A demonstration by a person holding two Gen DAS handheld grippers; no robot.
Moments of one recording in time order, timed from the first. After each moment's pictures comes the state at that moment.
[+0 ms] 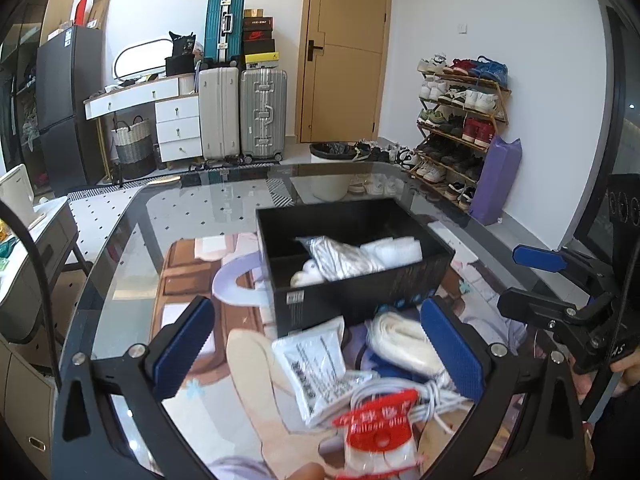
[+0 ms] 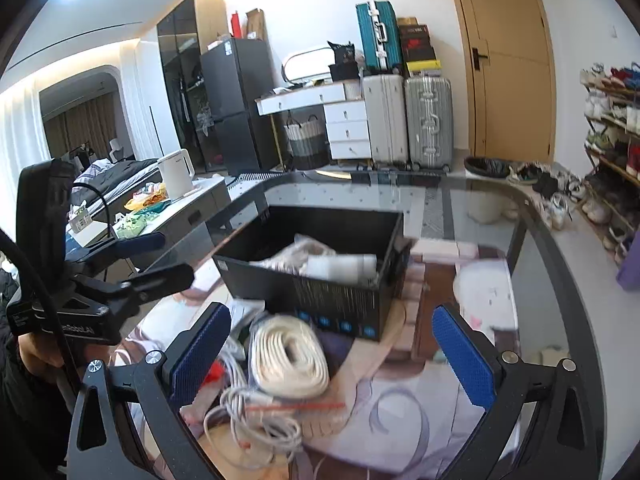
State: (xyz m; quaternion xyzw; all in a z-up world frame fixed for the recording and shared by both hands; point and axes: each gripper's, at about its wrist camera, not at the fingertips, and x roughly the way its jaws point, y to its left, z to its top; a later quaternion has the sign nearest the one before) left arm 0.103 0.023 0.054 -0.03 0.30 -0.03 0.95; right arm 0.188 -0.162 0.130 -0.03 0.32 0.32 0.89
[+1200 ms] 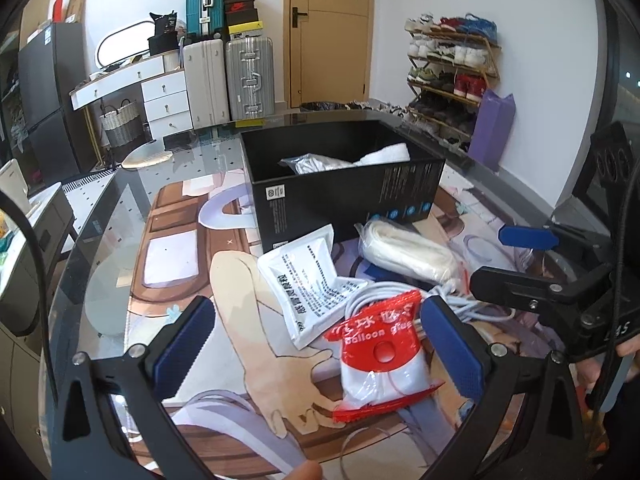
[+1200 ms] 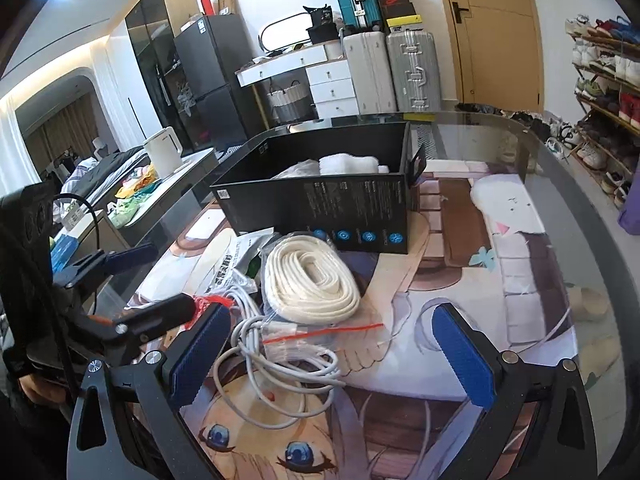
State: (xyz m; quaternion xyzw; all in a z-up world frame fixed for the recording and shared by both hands) left arm 0.080 0.006 0.011 0.00 0.35 -0.04 0.93; right arm 0.163 -0.142 0.084 -0.01 0.40 0.30 0.87
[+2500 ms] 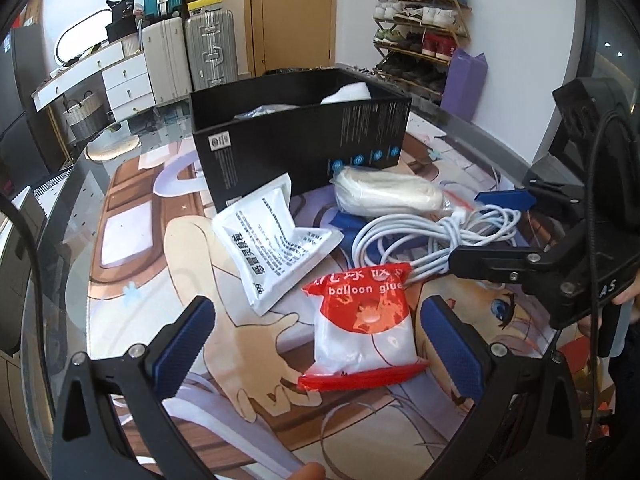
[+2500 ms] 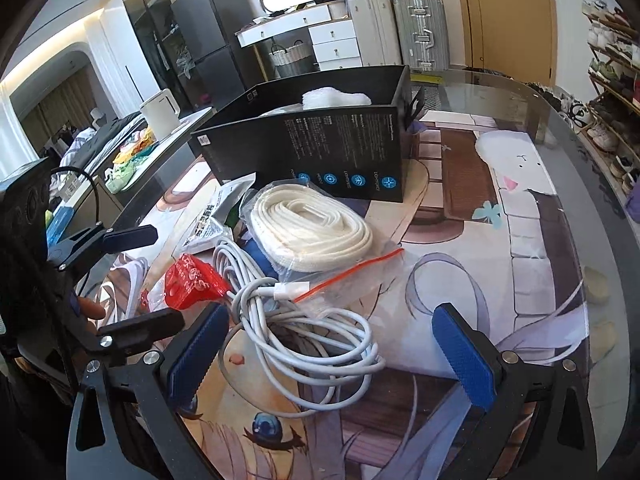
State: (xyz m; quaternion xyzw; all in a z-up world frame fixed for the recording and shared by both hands) left arm 0.080 -0.009 -0.012 0.03 0.41 -0.10 0.90; right arm 0.174 -0.145 0.057 -0.05 0.46 0.30 0.83
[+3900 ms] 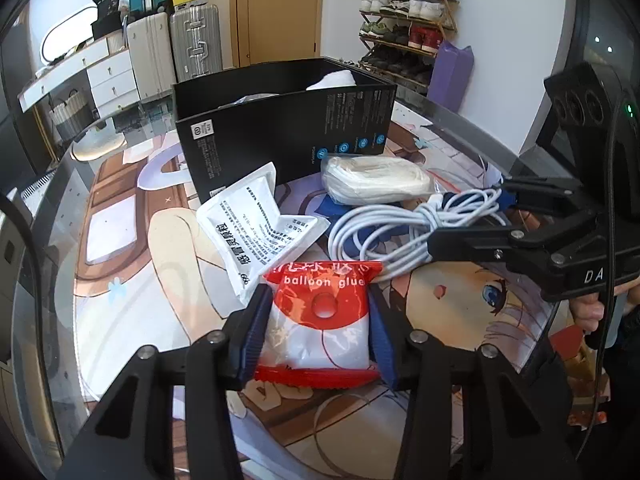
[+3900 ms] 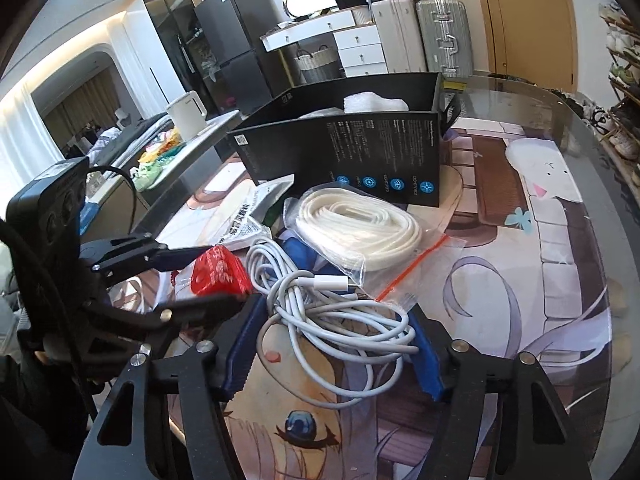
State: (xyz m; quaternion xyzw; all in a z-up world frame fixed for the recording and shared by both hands) left arm 0.078 -0.008 -0.011 0.02 0.42 -0.13 0.90; right arm 0.164 -0.142 0.058 -0.02 0.44 0.36 0.82
